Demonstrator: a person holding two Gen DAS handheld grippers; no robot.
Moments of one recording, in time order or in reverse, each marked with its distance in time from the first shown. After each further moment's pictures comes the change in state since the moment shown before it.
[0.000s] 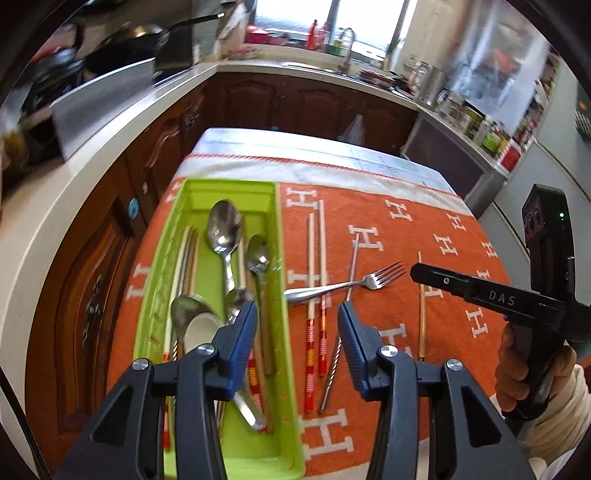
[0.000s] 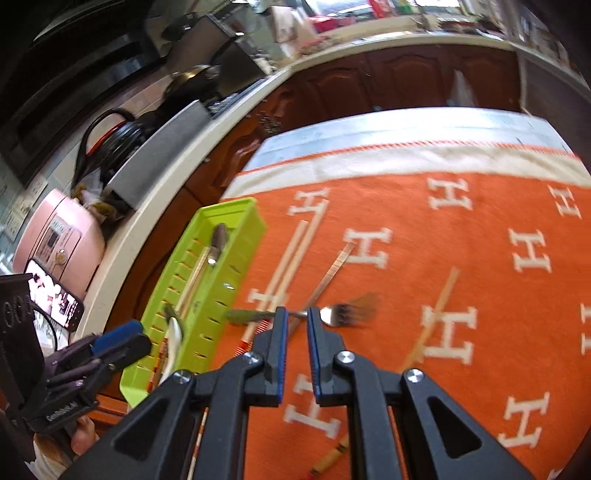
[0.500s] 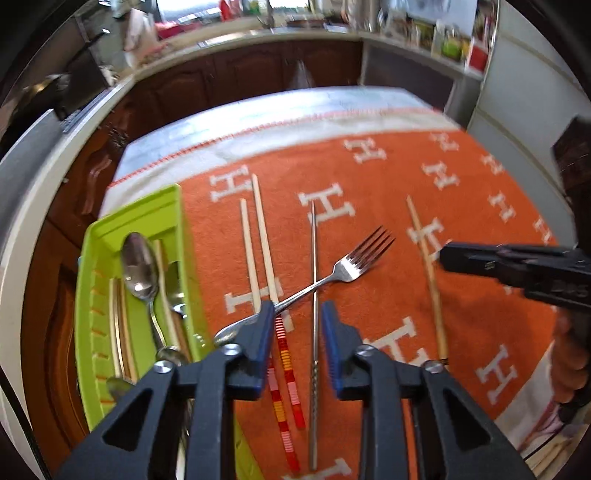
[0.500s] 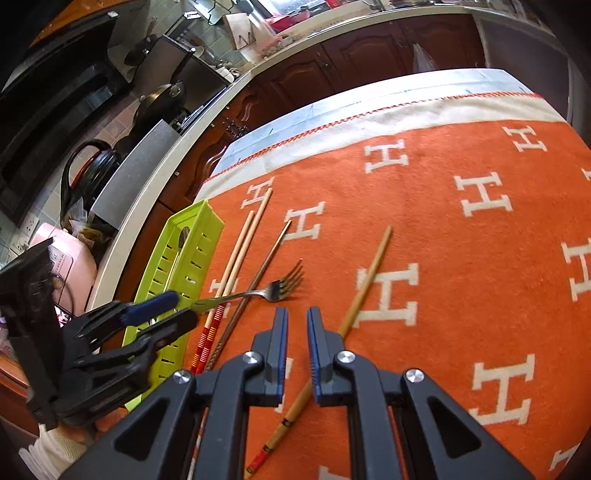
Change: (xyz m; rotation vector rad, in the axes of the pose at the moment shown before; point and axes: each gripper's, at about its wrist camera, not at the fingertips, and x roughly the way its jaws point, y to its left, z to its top) left arm 0.088 -0.066 0.021 0.330 0.189 0.033; right arm -0.010 -0.051 -0.019 0.120 -0.005 0.016
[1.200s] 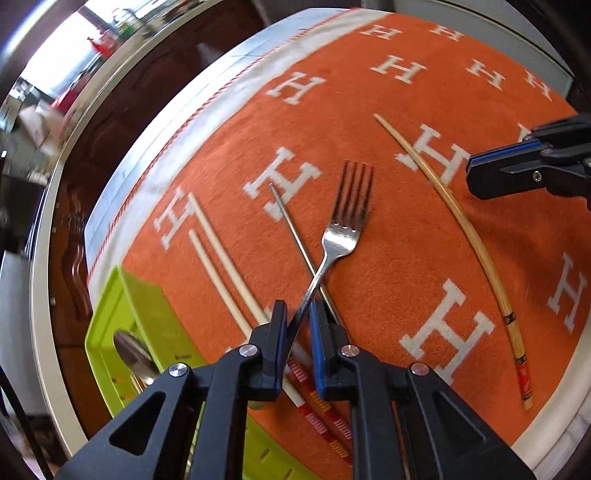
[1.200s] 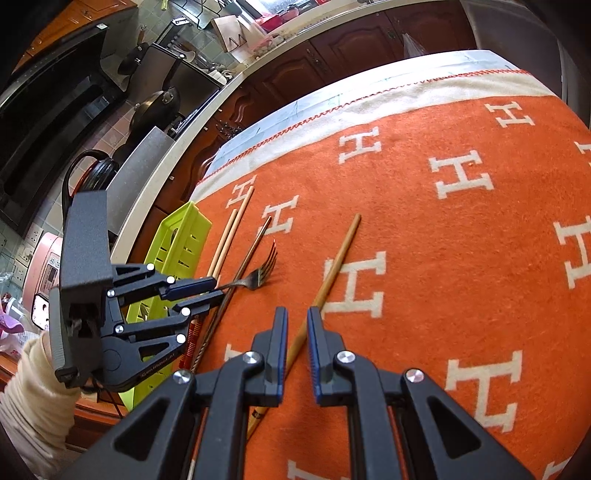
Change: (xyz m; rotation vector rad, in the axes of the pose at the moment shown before) left arm 0.049 -0.042 0.024 0.517 0.174 0.096; right arm 0.001 -0.029 -0.005 0.037 0.014 0.031
